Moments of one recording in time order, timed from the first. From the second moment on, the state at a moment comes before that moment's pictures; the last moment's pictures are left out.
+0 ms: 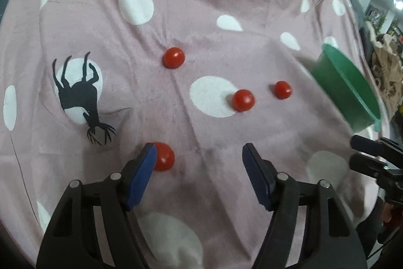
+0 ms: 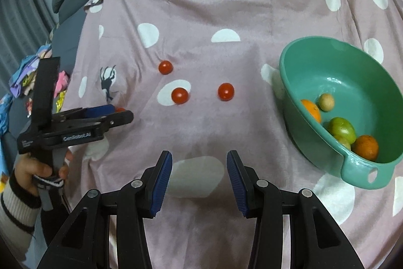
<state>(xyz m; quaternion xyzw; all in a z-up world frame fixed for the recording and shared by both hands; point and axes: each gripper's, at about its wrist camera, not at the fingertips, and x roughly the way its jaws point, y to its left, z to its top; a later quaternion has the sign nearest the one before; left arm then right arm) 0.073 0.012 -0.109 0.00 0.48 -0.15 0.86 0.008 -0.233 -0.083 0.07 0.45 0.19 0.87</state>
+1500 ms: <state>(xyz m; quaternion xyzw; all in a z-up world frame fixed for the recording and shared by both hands) 0.101 0.041 -0.108 -0.04 0.47 -0.17 0.87 0.136 -0.141 -0.120 0.02 0.50 0.24 0.83</state>
